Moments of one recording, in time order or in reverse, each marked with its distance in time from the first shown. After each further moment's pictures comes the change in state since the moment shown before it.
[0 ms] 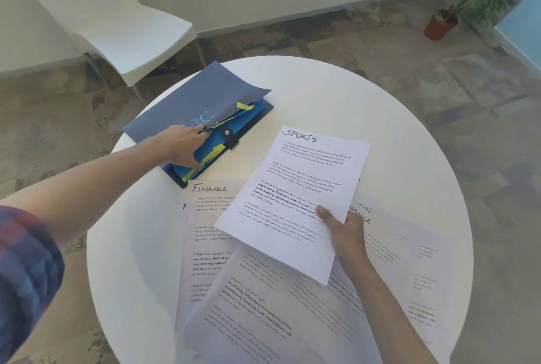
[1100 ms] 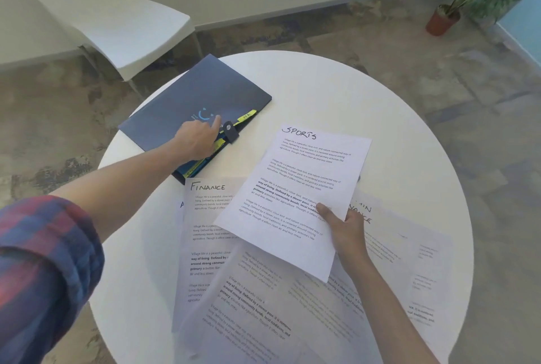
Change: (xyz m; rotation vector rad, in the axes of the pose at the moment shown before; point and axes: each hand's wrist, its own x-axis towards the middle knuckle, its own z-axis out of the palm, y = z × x) left_hand 0.030 0.031 0.002 -0.139 0.089 -0.197; right_hand 0.012 0.006 0.000 -0.012 0.021 0.025
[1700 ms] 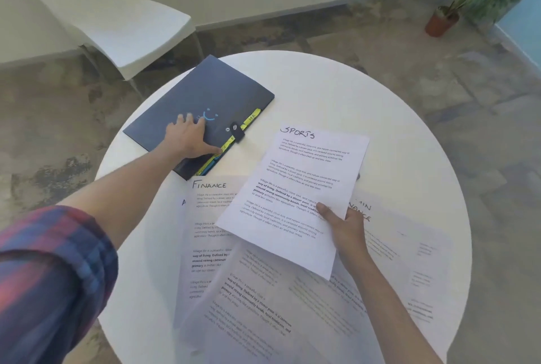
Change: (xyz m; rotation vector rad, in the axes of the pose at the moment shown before) left_hand 0.007 -0.023 0.030 -0.248 -0.058 -0.226; right_hand -0.002 0.000 0.000 -0.036 -0.002 -0.018
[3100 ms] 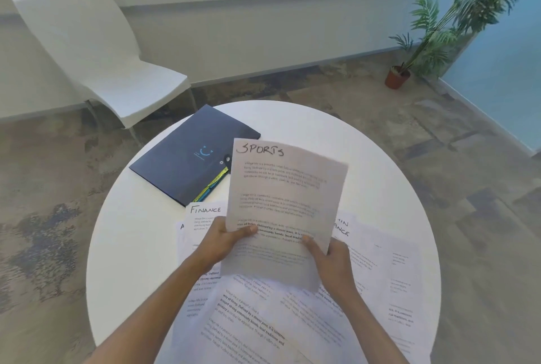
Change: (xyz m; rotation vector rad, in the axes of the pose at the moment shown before) left_hand -0.218 0.095 0.001 -1.585 -0.229 0.150; right_hand -0.082 -0.005 -0.014 -0.088 -0.092 -0.284
